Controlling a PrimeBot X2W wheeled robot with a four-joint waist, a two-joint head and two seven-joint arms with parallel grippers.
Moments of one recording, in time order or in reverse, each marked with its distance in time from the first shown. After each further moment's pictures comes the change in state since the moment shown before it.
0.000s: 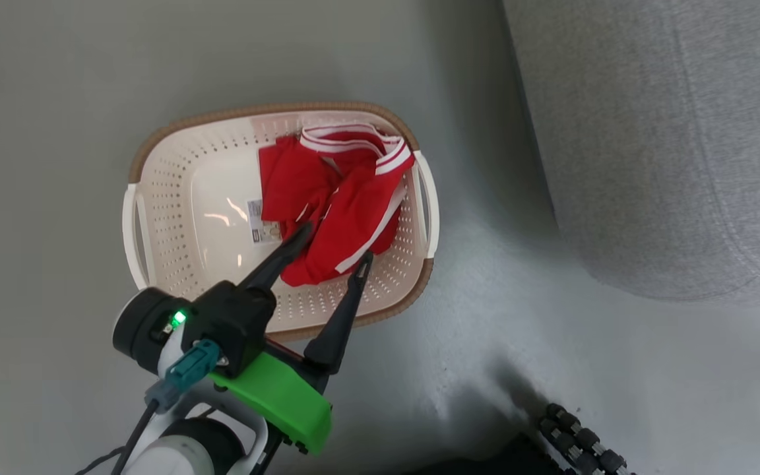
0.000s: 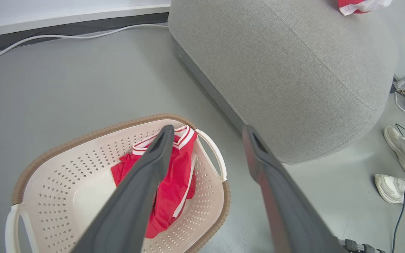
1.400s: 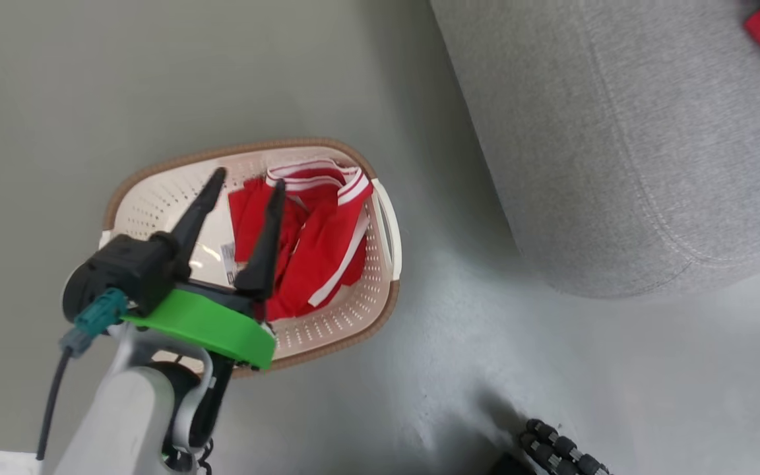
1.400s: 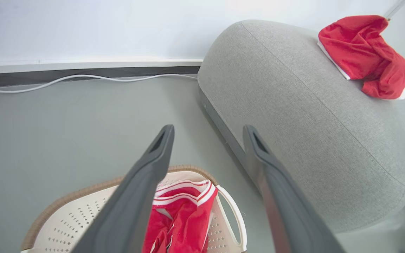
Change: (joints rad) left arm -0.080 -0.062 0.163 0.273 -0.100 -0.016 -0.259; right arm 0.150 0.144 0.249 0.011 -0.379 0.197 -0.035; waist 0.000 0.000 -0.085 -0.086
